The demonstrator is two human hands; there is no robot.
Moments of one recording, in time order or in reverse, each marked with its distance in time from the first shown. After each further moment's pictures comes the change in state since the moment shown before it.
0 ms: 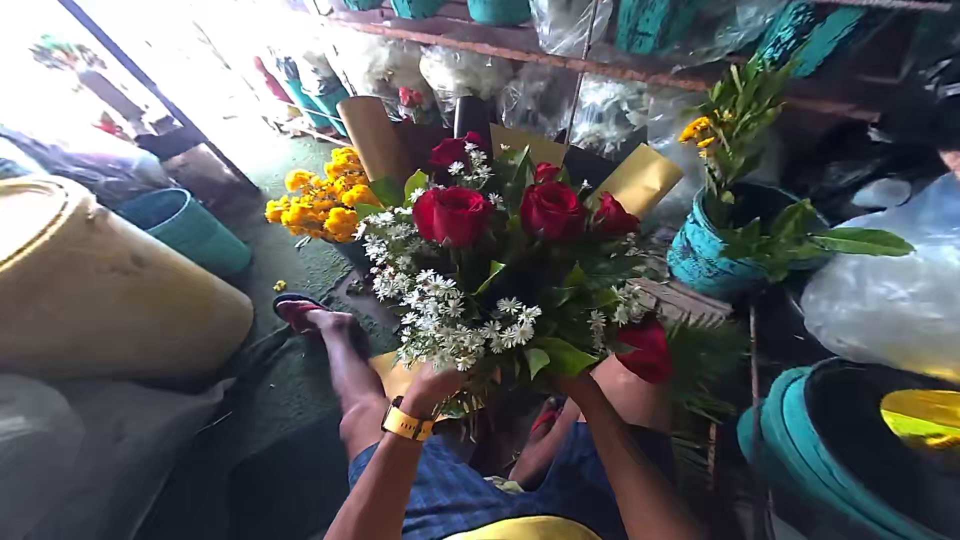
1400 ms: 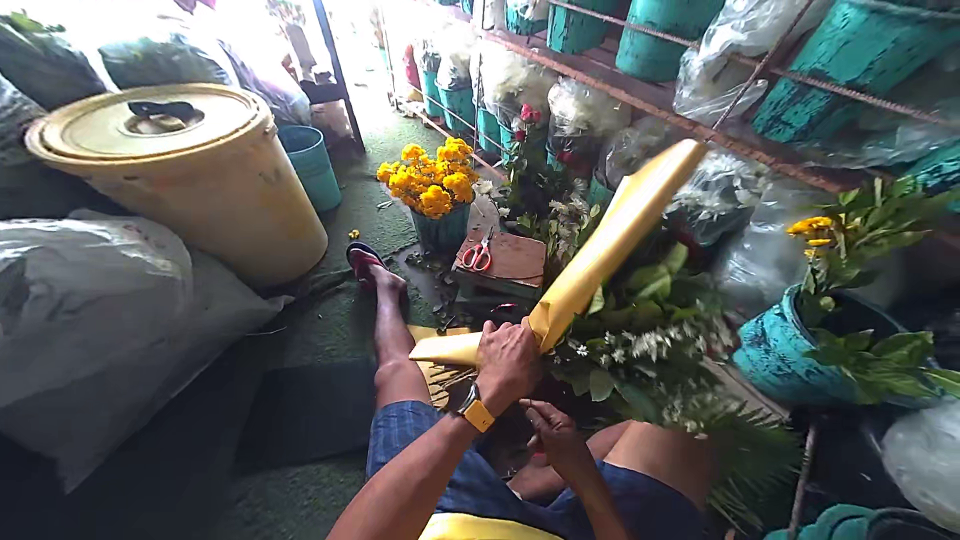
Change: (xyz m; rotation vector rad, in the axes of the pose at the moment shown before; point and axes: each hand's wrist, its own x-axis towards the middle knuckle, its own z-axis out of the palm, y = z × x) left_hand 0.009 0.012 0.015 1.181 0.148 0.000; right_hand -0.027 0.091 0.074 -0.263 -0.099 0.197
